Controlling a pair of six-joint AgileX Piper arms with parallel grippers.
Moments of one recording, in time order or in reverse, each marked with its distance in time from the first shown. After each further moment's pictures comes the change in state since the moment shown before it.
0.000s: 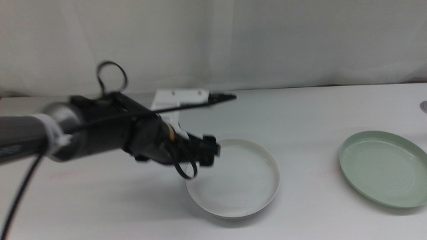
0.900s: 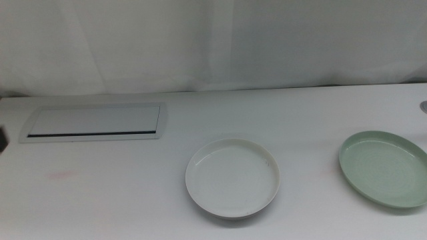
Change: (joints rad) left arm 0.575 -1.104 0.504 0.242 -0.173 0.110; right arm 0.000 0.000 0.000 0.000 0.000 -0.003
